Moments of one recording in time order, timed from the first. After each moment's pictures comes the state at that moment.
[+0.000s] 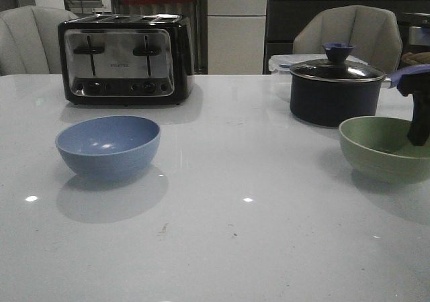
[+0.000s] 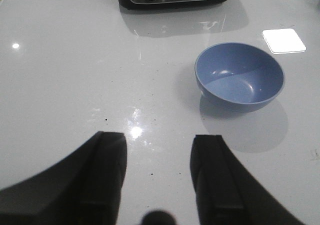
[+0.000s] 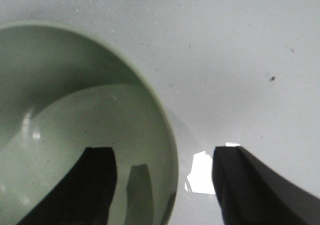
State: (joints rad) left arm -0.10 0.51 -0.52 -0.06 0.60 0.10; right arm -0.11 1.84 -1.26 0.15 0.72 -0.12
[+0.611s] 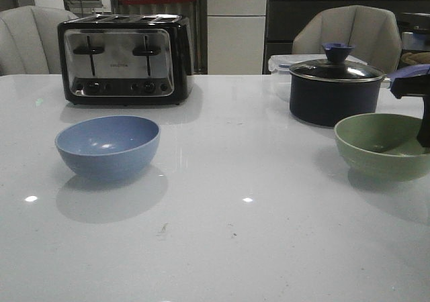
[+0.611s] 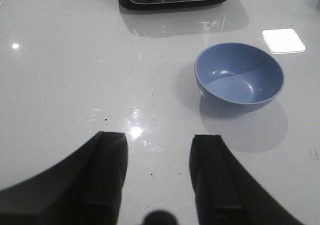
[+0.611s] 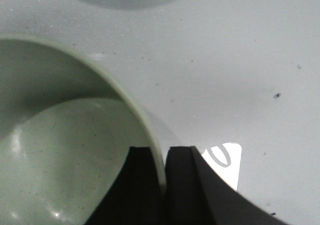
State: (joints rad) left arm -0.10 0.51 -0.52 -0.06 0.60 0.10; right arm -0.10 1.87 -1.30 0.15 0.74 -0.13
